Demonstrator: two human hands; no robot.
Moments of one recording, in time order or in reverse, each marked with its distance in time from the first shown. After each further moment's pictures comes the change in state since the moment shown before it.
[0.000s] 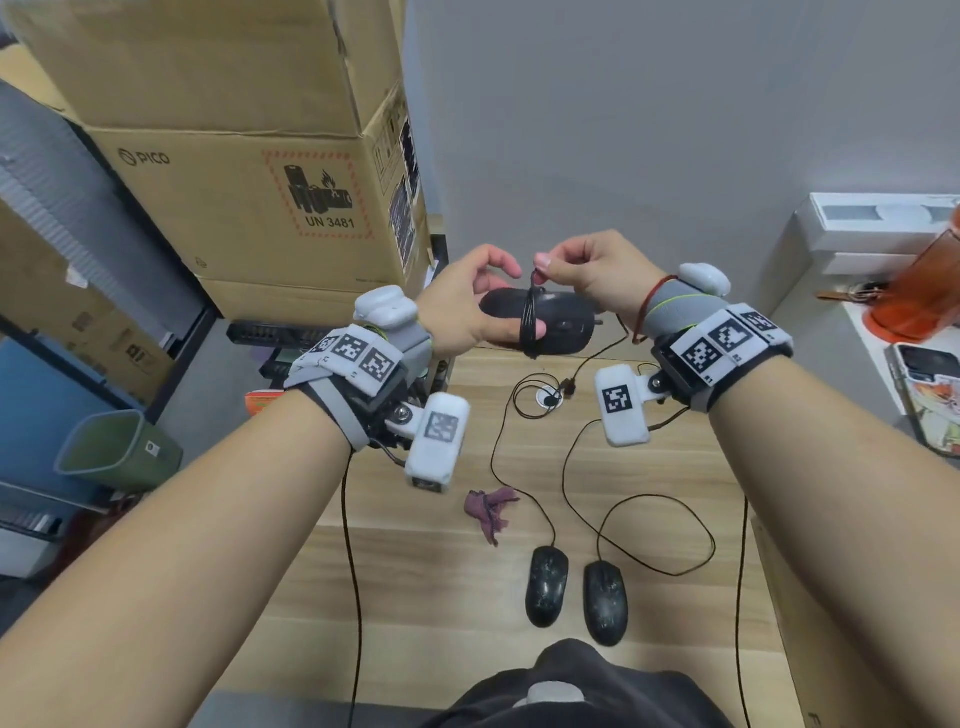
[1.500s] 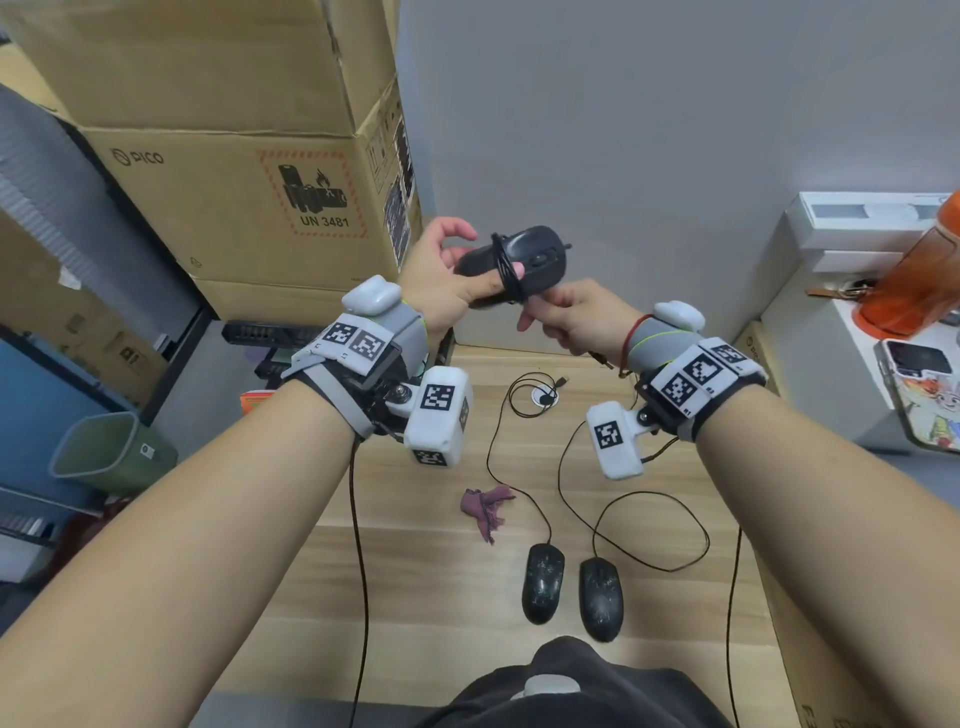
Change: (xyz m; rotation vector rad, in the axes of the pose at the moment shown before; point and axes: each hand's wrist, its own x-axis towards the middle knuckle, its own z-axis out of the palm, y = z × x) left_hand 0.011 0.000 0.001 -0.282 0.343 0.048; right_hand -0.019 0.026 0.024 0.074 -0.160 0.095
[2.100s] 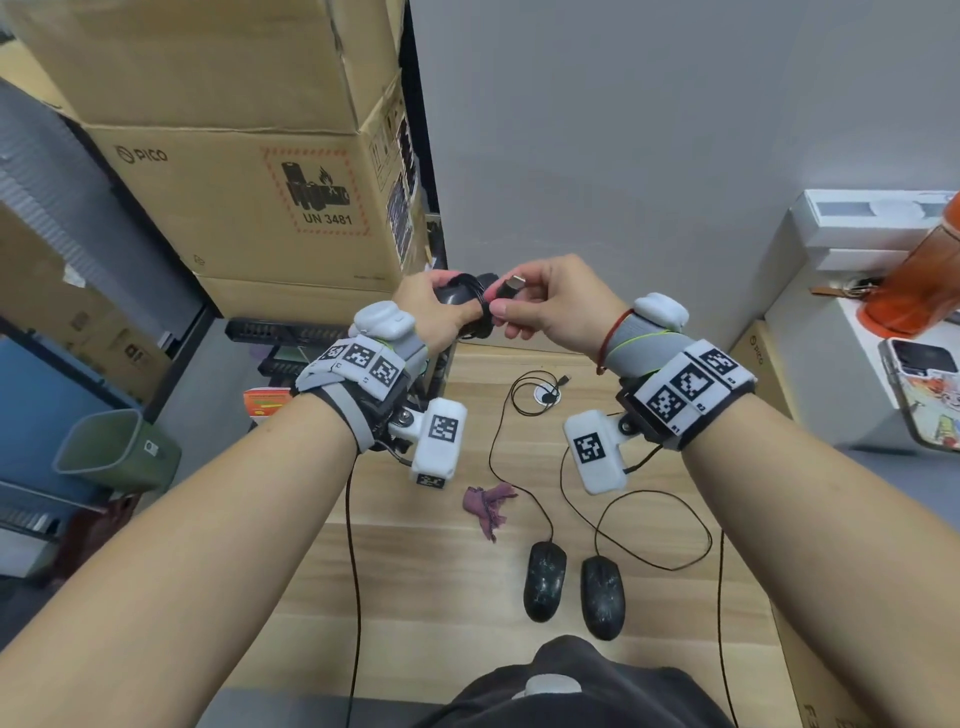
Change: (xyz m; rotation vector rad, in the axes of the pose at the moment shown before) left_hand -0.006 -0.027 -0.019 0.496 0.129 -0.082; right_hand -0.004 -0.033 0.024 0.088 0.019 -0.231
